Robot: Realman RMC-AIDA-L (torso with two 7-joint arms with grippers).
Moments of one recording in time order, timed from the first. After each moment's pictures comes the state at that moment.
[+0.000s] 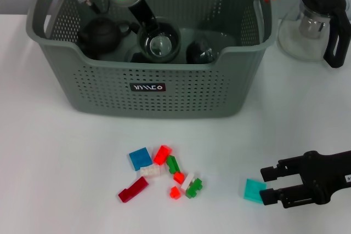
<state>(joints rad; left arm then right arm) -1.10 -2.06 1.39 0.86 2.86 1.15 -2.51 0.53 2.01 -0.85 -0.66 -2.17 -1.78 1.67</state>
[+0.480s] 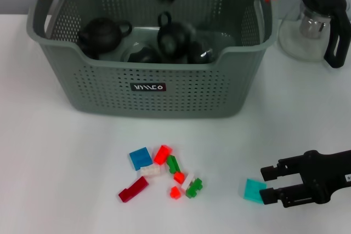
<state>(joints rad) -0.99 -2.11 1.14 1.15 2.75 1.21 -2.43 0.54 2.01 -0.85 -0.66 -2.17 -1.78 1.67</state>
